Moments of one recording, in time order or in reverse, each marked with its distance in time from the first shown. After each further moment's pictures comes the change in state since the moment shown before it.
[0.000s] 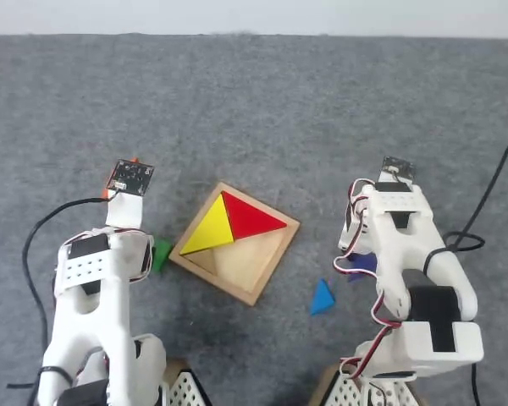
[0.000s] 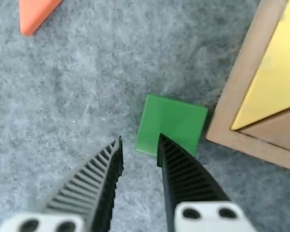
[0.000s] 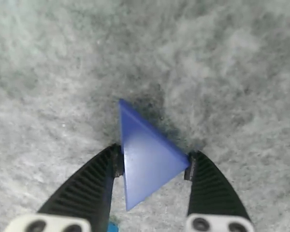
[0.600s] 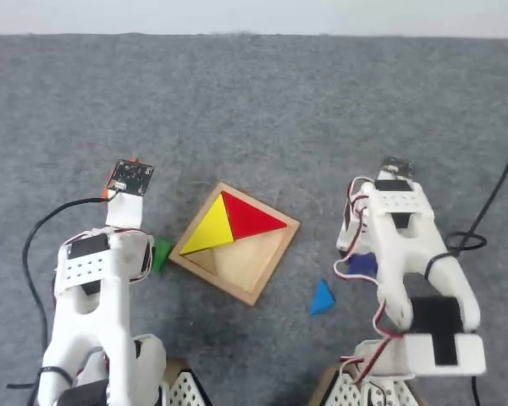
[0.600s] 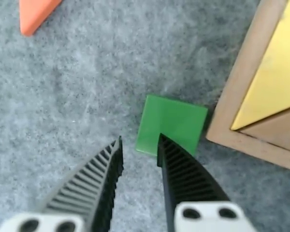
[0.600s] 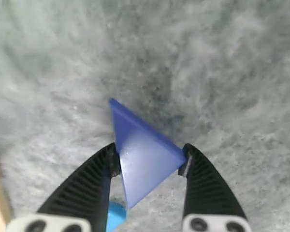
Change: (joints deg) left arm 0.0 0.0 0.0 0.0 0.0; right arm -0.5 -6.4 0.2 5.6 -0.9
